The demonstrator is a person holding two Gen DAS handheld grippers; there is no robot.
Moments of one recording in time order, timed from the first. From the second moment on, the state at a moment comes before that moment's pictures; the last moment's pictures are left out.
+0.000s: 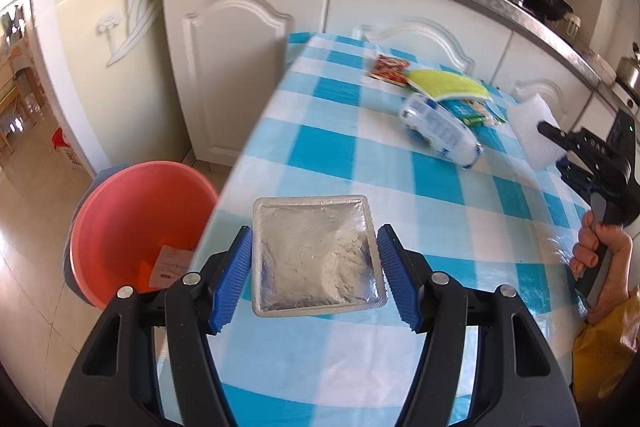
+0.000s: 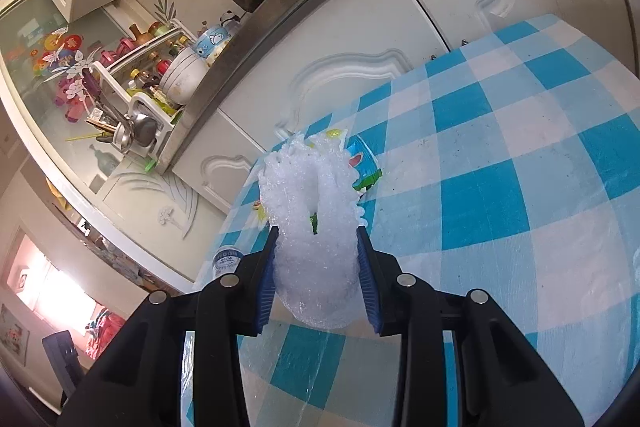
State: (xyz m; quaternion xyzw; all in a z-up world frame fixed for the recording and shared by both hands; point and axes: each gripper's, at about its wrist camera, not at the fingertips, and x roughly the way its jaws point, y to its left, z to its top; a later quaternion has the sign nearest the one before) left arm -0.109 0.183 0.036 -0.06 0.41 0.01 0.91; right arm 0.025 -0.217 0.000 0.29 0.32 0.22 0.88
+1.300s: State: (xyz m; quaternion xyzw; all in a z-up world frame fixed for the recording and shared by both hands) left arm -0.152 0.405 0.026 -0.24 0.30 0.13 0.91; right arm -0.034 0.122 0.073 0.07 0.42 0.44 0.79
